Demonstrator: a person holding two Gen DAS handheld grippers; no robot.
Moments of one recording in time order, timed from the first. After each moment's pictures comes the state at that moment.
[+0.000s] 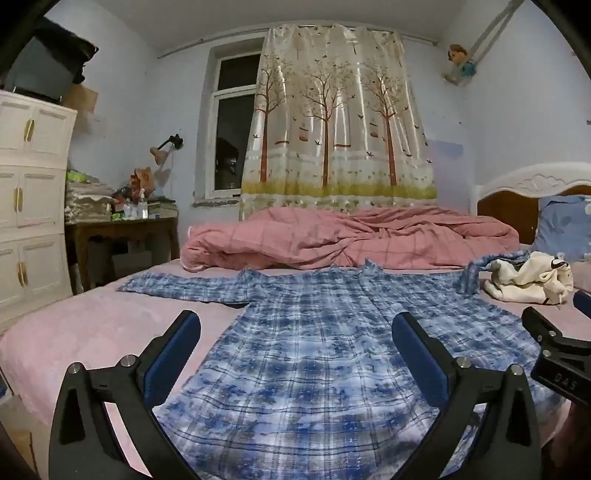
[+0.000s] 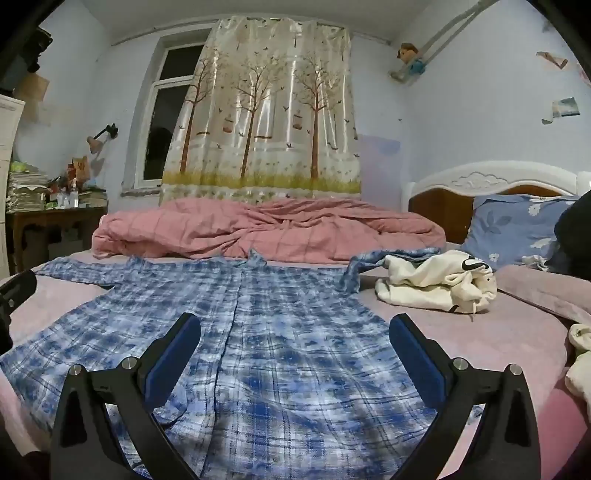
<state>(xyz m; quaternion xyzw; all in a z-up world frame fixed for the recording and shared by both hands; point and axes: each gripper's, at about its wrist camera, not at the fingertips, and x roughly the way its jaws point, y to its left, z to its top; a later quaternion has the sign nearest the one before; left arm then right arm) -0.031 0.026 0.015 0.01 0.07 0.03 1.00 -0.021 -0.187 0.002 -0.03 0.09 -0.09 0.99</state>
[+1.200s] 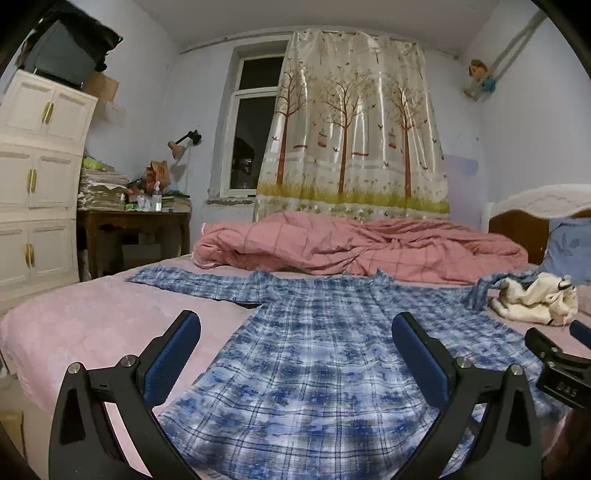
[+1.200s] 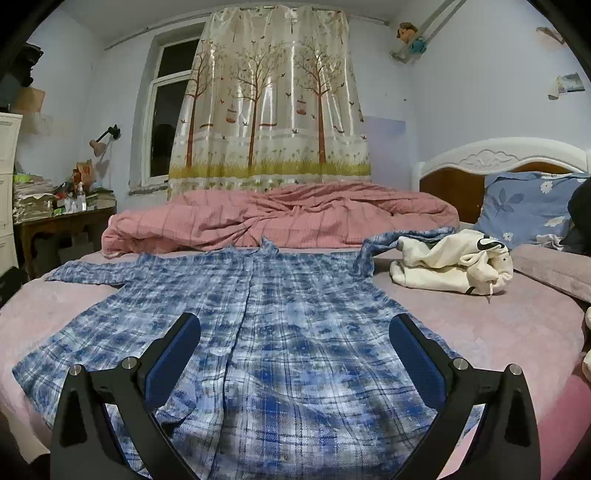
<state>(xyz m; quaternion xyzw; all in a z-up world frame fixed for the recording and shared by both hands) -0.030 0.040 0.009 -0.03 0.06 0.05 1.00 -0.011 -0.197 0.000 0.00 0.11 -0.07 0.99</state>
